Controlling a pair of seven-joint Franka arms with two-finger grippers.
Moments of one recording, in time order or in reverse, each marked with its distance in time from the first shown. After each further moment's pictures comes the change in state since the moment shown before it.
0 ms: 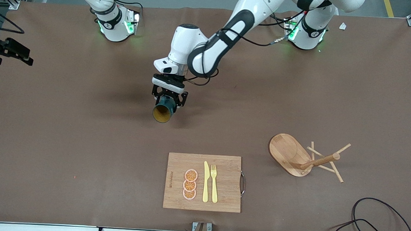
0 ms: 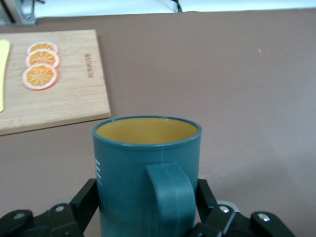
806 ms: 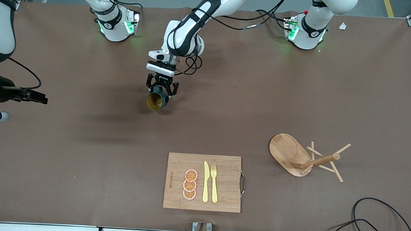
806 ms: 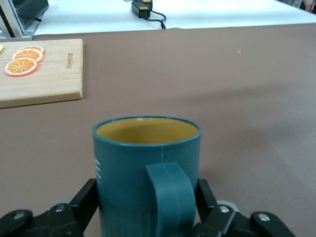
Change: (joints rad) left arm -0.488 0.231 0.485 0.088 0.008 -0.012 -0.439; right arm -0.037 0.251 0.009 0.012 0.003 0.148 0.095
